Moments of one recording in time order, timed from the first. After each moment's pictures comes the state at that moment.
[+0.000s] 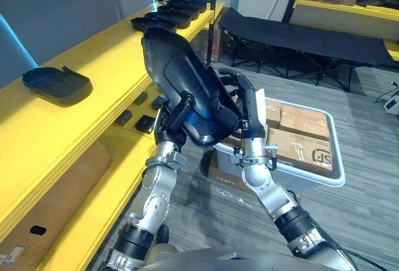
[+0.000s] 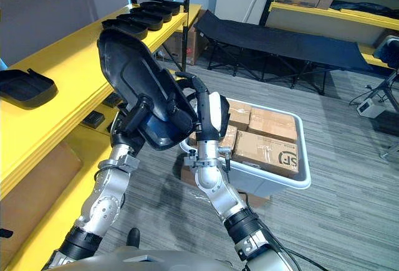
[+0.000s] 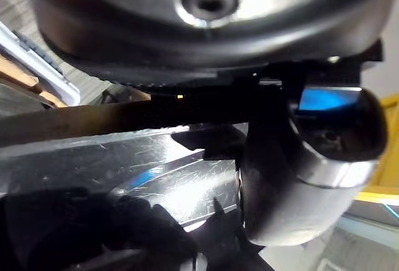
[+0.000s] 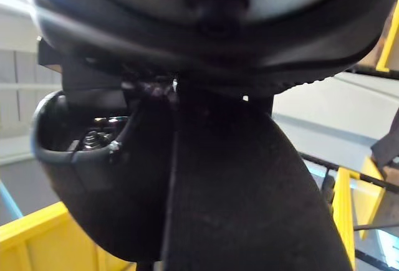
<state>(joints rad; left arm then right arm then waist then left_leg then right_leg) -0.04 0.10 -0.31 -0.08 -0.75 -0.16 0.18 -0.20 -0.17 0.42 0.18 -0.32 -0.38 -0.62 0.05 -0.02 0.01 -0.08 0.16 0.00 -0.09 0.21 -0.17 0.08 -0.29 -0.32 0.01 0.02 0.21</state>
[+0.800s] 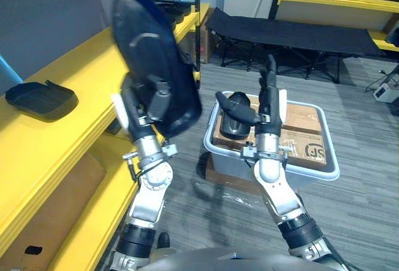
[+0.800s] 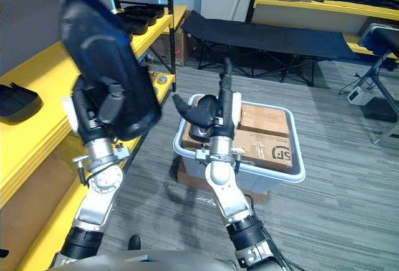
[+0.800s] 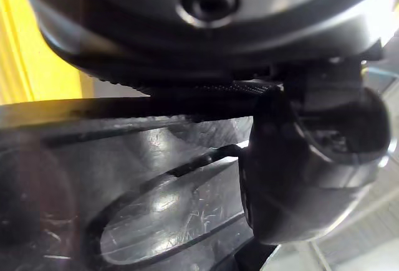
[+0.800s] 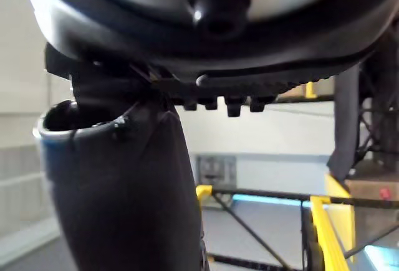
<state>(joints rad) -0.03 0.04 -0.10 -0.15 0.21 -0.15 0.74 -0.10 -0.14 0.26 -0.01 0.04 -0.25 -0.51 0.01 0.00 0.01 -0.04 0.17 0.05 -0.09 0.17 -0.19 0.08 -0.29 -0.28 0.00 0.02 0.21</state>
